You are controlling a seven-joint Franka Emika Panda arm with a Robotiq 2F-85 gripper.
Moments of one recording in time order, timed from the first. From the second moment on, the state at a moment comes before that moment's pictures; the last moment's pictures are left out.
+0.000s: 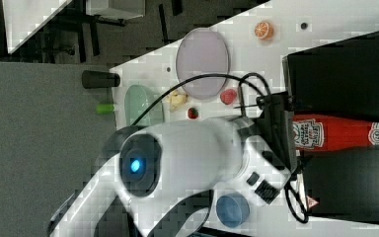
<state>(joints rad) -0.04 0.29 -0.70 -1.85 0.21 0.50 0.04</state>
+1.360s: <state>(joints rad) -0.01 0.17 -0.60 -1.64 0.11 0.13 0.04</state>
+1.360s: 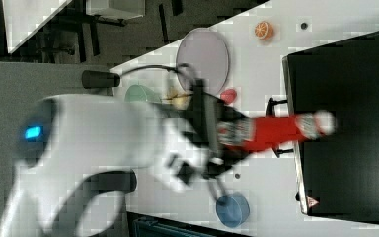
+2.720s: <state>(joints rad) 0.12 0.25 -0.19 -2.21 0.04 0.67 0.04</state>
